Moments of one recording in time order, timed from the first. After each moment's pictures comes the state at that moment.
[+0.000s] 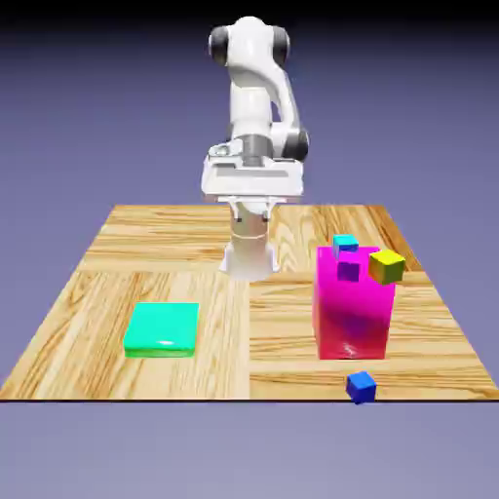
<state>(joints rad) 0.00 -0.53 0.02 -2.78 0.02 3.01 0.77</state>
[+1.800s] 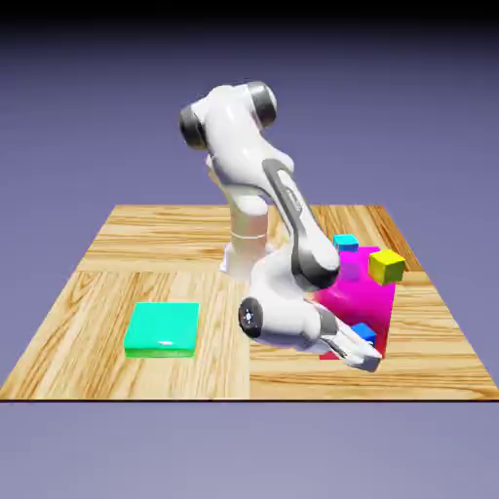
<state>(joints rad) -0.34 0.58 0.55 -1.86 0.72 1.80 1.59</state>
